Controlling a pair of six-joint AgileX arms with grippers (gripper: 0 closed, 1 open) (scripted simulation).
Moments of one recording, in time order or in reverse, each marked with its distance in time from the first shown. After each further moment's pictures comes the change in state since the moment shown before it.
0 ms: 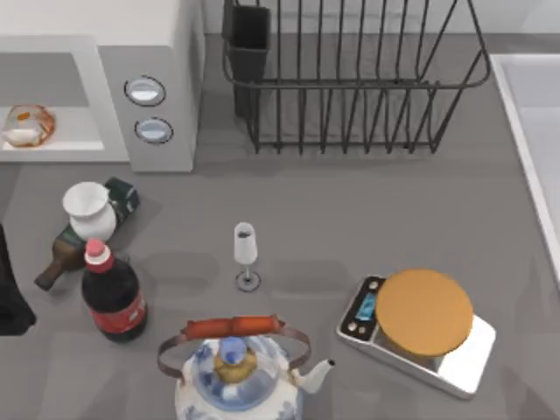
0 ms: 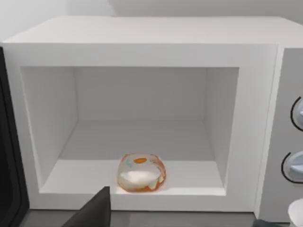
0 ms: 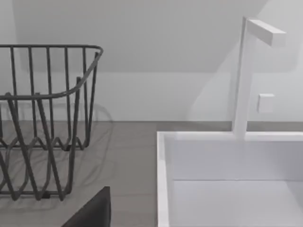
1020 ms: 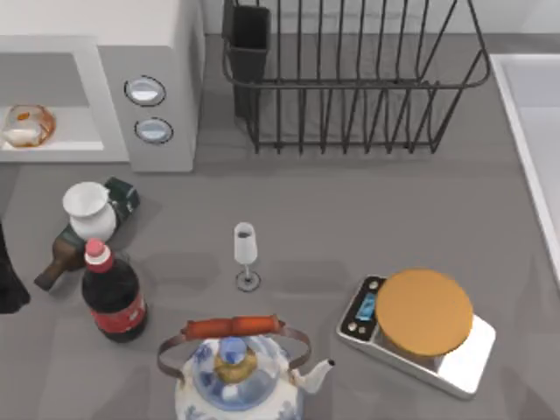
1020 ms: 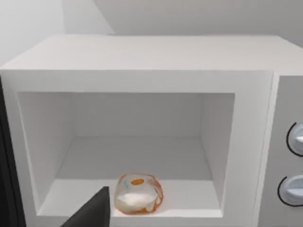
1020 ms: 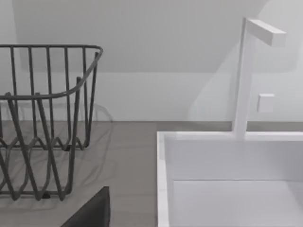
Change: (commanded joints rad) left arm 0.007 0.152 0.071 0.097 0.016 0.002; right arm 0.000 0.000 0.000 0.000 0.000 0.000
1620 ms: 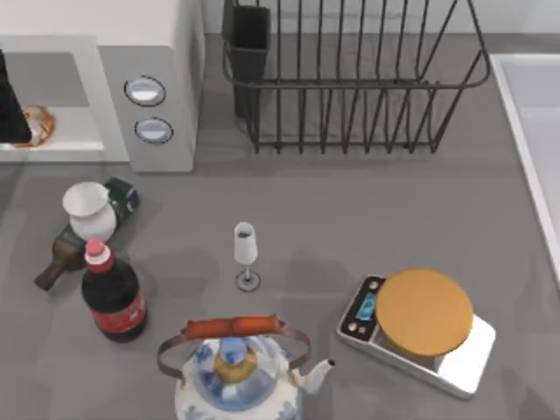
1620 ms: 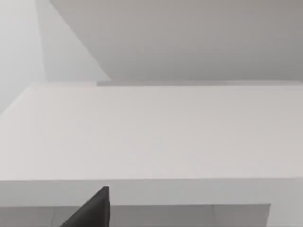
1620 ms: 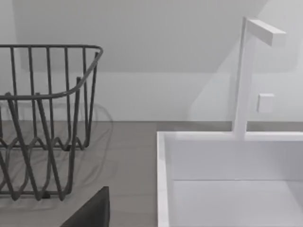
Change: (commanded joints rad) left arm 0.044 0.919 0.379 0.507 0.075 0.017; right arm 0.000 0.000 0.000 0.000 0.000 0.000
